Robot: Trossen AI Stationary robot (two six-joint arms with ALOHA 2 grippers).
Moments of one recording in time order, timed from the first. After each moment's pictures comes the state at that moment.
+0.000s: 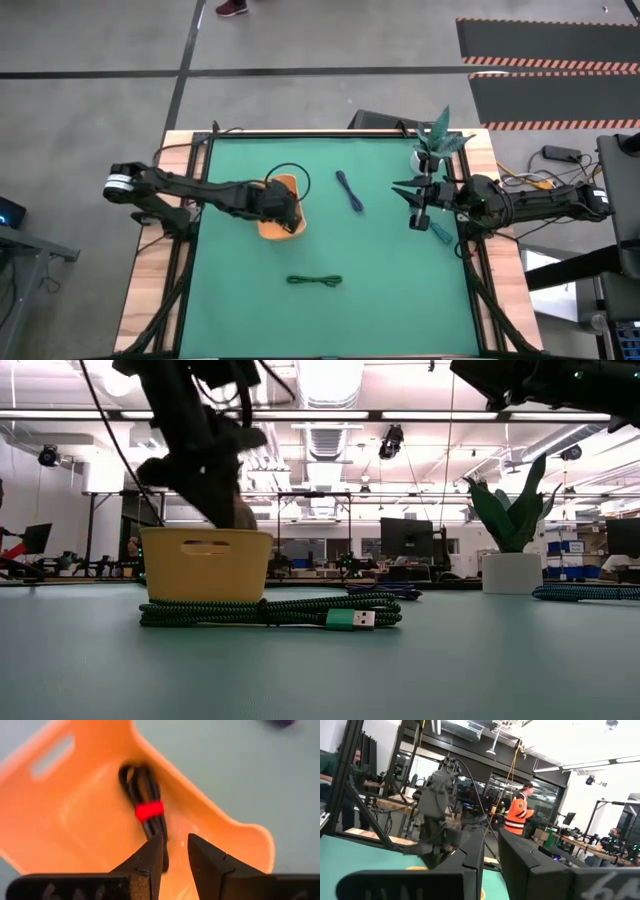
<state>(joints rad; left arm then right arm) -0.04 1.46 1.02 -0.72 -0.36 -0.97 -0.07 0.71 0.26 0.74 0.03 -0.34</state>
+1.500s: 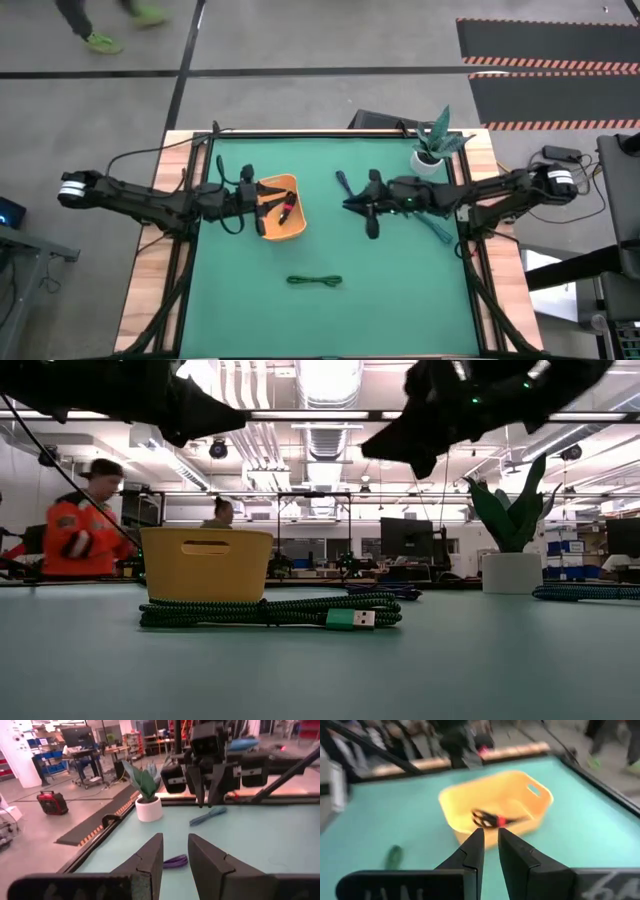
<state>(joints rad) -0.05 0.91 0.40 0.46 -0.34 0.10 -0.06 1.33 0.64 0.41 0.00 0.11</state>
